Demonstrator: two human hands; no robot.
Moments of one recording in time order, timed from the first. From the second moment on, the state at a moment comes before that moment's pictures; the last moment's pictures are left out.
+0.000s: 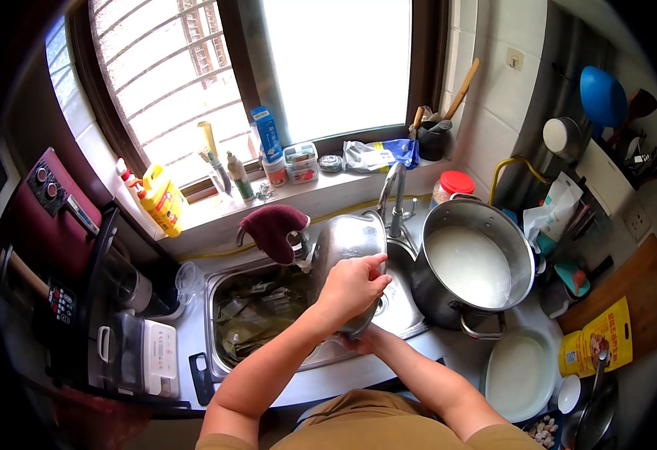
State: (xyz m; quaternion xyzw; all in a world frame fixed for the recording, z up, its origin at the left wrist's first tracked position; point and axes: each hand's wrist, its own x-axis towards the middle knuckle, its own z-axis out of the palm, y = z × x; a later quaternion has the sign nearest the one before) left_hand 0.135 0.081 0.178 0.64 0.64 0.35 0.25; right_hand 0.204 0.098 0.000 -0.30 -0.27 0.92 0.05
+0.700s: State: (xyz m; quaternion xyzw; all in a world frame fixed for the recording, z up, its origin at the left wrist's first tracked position) left_hand 0.139 0.067 0.174 0.64 0.63 0.35 0.26; right_hand 0.209 0.098 0.007 -0.27 -0.24 0.93 0.07
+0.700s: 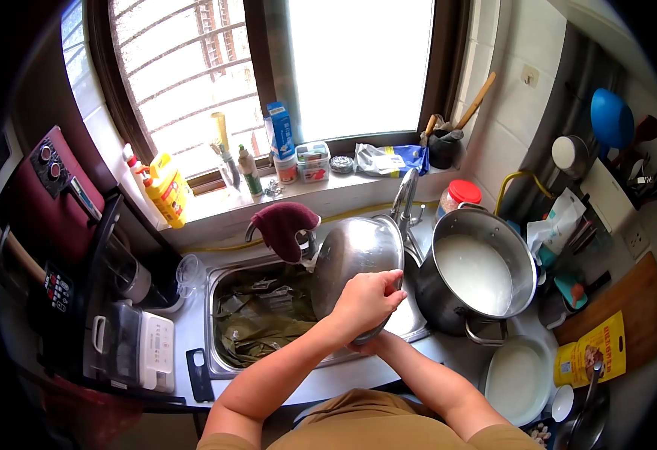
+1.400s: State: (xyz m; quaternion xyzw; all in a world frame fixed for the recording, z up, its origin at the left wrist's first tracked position) left_hand 0.101 0.036 0.173 0.60 0.76 0.26 0.00; right_hand 0.225 0.097 -0.014 -0.49 -0.36 0.79 0.08
